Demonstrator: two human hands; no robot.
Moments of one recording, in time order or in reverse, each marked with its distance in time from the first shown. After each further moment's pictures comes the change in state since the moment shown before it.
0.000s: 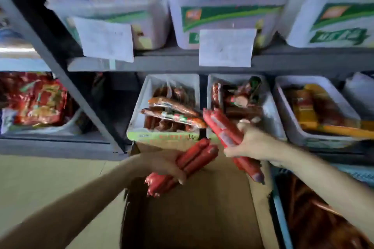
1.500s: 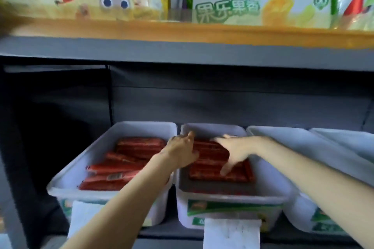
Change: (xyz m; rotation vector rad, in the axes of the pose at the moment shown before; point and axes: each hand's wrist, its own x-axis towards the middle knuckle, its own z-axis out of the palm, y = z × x) left_hand 0.026 0.198 -0.274 0.720 0.972 0.348; right_hand 0.173 -0.200 -0.226 -1.061 0.082 -0.107
